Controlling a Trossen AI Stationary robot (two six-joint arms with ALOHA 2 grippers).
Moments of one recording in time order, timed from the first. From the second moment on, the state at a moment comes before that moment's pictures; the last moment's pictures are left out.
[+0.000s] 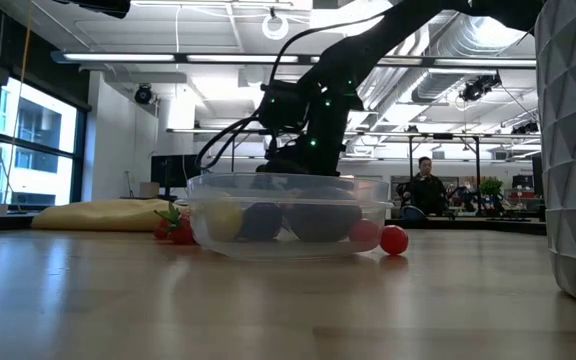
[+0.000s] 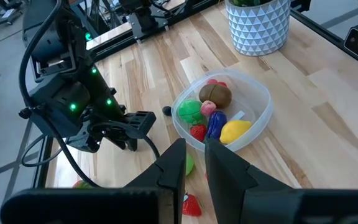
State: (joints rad) left arm -0.02 0.66 0.82 -0.69 -0.06 0.36; right arm -0.27 2.18 1.59 -0.72 0.02 0.30
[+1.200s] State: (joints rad) left arm -0.02 0.66 0.82 -0.69 -0.06 0.36; right arm -0.27 2.18 1.59 -0.70 0.02 0.25
